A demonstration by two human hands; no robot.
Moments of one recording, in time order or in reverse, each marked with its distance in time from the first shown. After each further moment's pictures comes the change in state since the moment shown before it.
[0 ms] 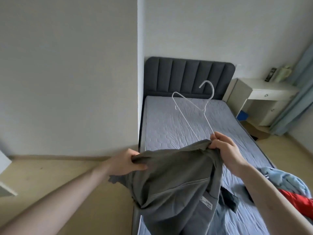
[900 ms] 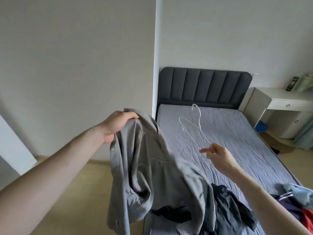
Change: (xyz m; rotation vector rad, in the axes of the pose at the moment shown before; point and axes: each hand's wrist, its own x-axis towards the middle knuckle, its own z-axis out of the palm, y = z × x) left_hand -0.052 0.093 -0.127 -0.700 0.442 -0.228; right_hand 0.026 0.030 0.035 -0.459 0.030 -0.006
